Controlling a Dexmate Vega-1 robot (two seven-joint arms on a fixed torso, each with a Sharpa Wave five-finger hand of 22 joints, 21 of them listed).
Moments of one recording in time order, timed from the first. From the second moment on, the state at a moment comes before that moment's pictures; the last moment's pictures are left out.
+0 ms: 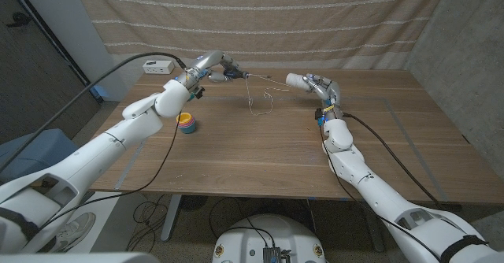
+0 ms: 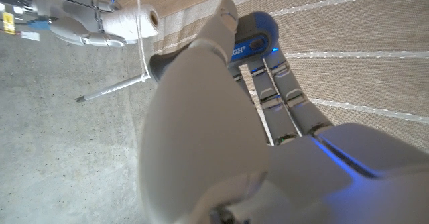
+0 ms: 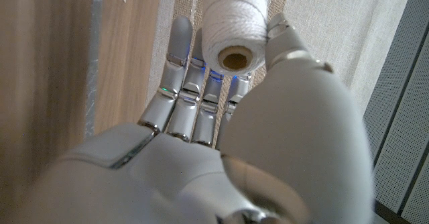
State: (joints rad) left arm 0.62 0.77 0.53 -1.57 0.36 -0.22 0.20; left_hand 1.47 -0.01 0.38 -0.22 0.18 1.05 0.00 0.23 0.25 0.93 -0.04 0.36 0.61 0.81 -0.01 0.48 0.54 0.59 -0.05 0.98 0.18; right arm -0.81 -0.28 -0.41 -1.22 0.44 0.49 -0.31; right_hand 1.23 -0.10 0.23 -0.13 0.20 1.09 0.08 0.21 0.23 0.91 0.08 0.48 0.44 0.97 0.05 0.46 0.58 0.77 -0.08 1.15 0.36
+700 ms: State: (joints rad) left arm 0.62 0.75 0.54 -1.60 0.46 -0.10 0.29; left_hand 1.47 -0.01 0.38 -0.22 0.18 1.05 0.00 0.24 0.25 0.94 -0.04 0.35 0.63 0.81 -0.01 0.47 0.55 0.58 -0.05 0.99 0.18; right arm -0.91 -0.45 -0.43 -1.36 0.60 0.40 0.01; right_hand 1.23 -0.09 0.23 -0.13 0.20 1.09 0.08 0.21 0.23 0.91 0.08 0.47 0.45 0.97 0.05 0.45 0.61 0.75 -0.08 1.17 0.33
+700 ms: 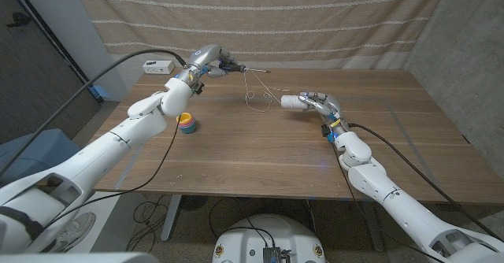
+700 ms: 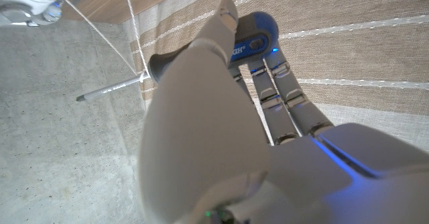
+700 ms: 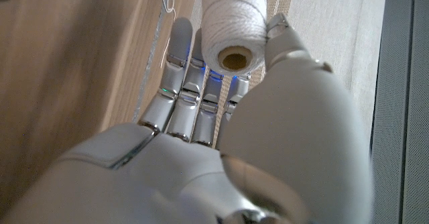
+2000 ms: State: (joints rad) left arm 0.65 0.76 0.57 -1.69 0.53 0.02 0.31; left_hand 1.47 -0.01 0.38 -0.22 0.19 1.06 0.00 0.23 0.26 0.95 -0.04 0.34 0.64 0.81 -0.01 0.47 0.57 0.58 -0.05 0.99 0.18; right arm -0.84 -0.45 -0.42 -1.44 0.95 0.37 0.75; right_hand 1.23 -0.09 0.24 -0.13 0.20 1.08 0.07 0.21 0.23 0.91 0.08 0.47 0.47 0.97 0.05 0.43 0.65 0.72 -0.07 1.22 0.29
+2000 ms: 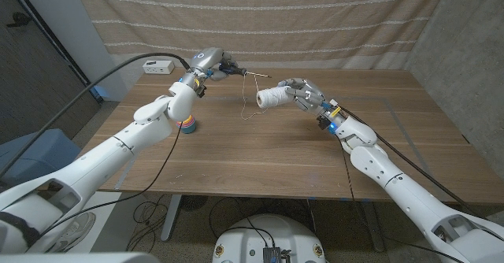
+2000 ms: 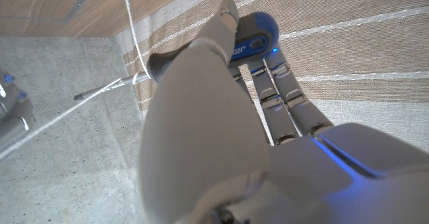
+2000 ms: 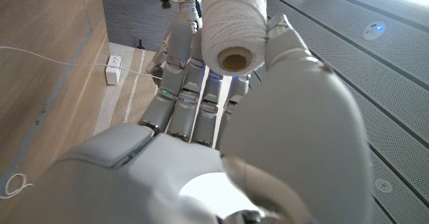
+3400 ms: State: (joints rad) left arm 0.67 0.78 0.58 -1.67 0.48 -0.06 0.26; left_hand 1.47 -0.01 0.38 -0.22 0.19 1.06 0.00 0.23 0.25 0.95 -0.04 0.32 0.64 0.81 -0.01 0.46 0.57 0.58 -0.05 0.99 0.17; right arm -0.69 -0.29 -0.43 -1.32 0.74 0.51 0.33; right_hand 1.23 -0.09 0.23 -0.13 0.20 1.08 0.07 0.21 0.23 0.91 0.08 0.46 0.46 0.97 0.05 0.41 0.67 0.71 -0.07 1.25 0.26
